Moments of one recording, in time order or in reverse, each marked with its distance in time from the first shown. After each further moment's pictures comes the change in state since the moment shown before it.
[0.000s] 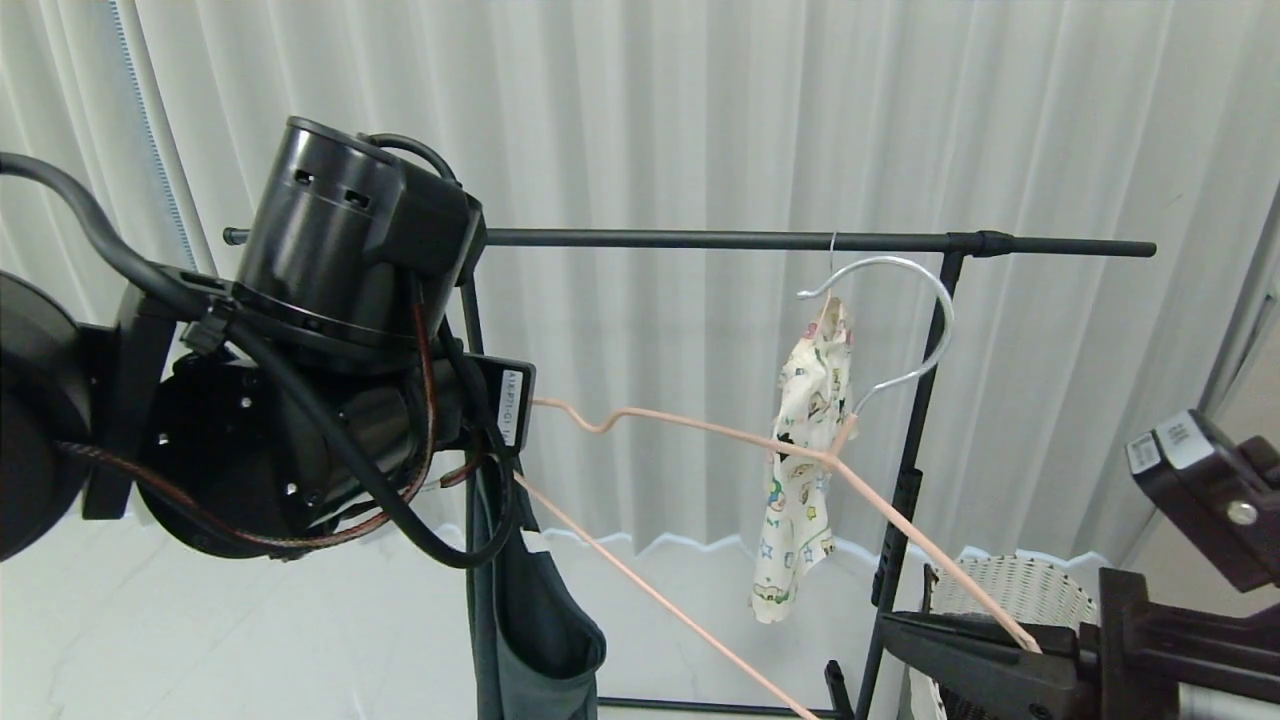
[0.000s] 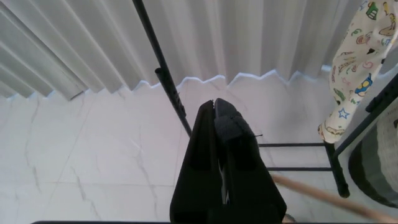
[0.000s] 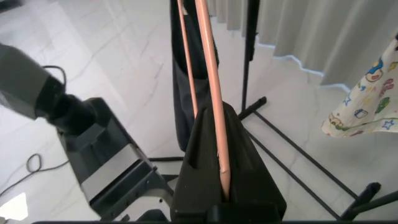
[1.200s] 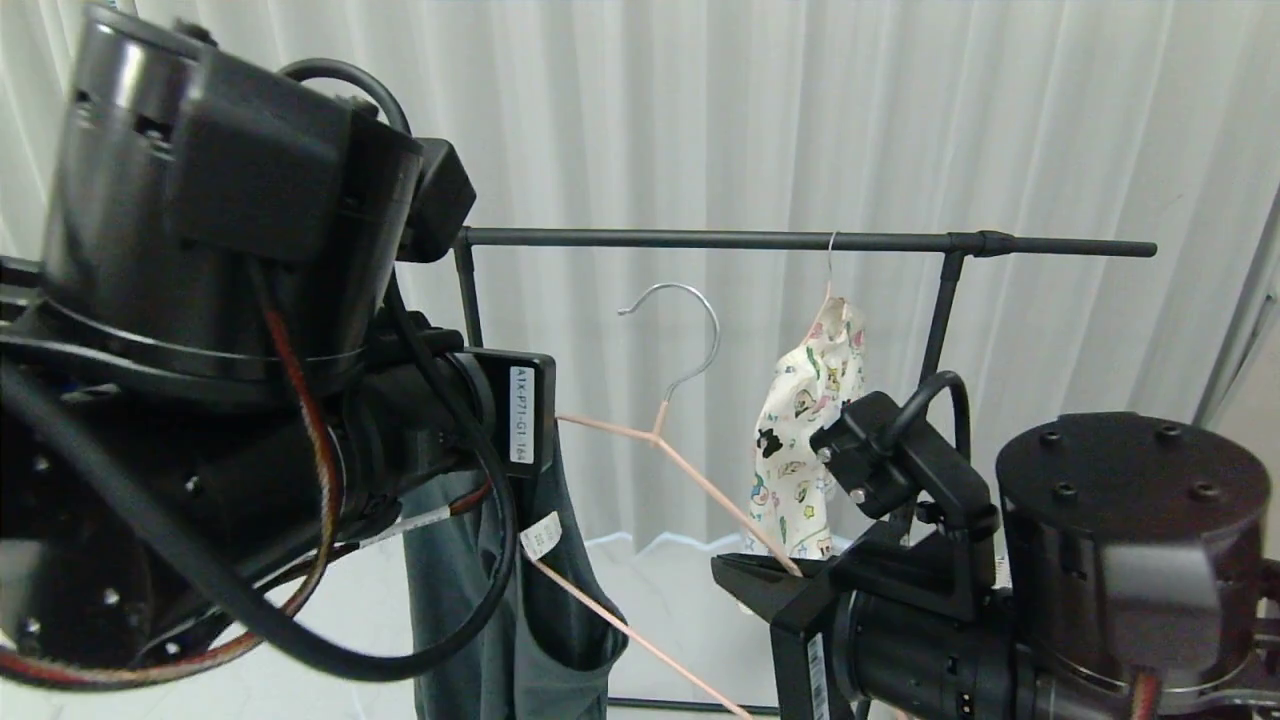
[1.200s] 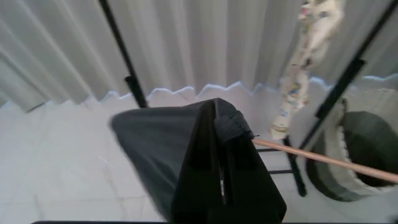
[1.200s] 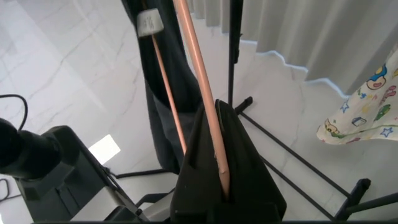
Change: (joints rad) left arm -0.175 -0.083 0.001 0.000 -0.001 -0.106; right arm -0.012 0.366 -0.176 -0.134 -0.067 0.006
